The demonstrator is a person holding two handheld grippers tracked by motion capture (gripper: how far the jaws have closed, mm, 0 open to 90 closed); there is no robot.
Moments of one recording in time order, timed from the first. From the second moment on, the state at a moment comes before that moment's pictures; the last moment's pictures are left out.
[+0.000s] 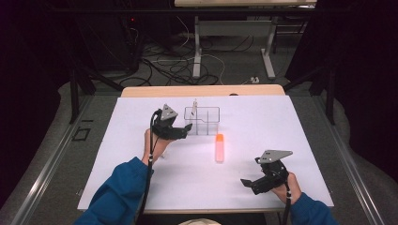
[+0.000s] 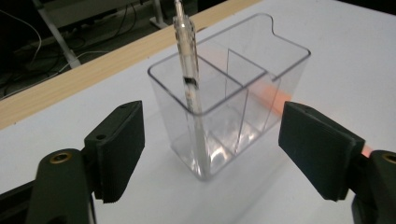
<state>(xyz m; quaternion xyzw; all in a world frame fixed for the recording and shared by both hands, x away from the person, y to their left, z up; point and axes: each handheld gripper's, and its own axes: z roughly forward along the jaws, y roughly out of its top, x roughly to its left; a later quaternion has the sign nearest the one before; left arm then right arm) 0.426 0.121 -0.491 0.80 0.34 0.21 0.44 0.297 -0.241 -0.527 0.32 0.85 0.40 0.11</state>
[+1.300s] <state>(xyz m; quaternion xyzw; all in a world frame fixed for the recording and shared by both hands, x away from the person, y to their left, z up) 0.344 0.173 -0.522 0.85 0.34 0.16 0.38 0.298 -0.240 -0.529 0.33 0.85 0.40 0.11</state>
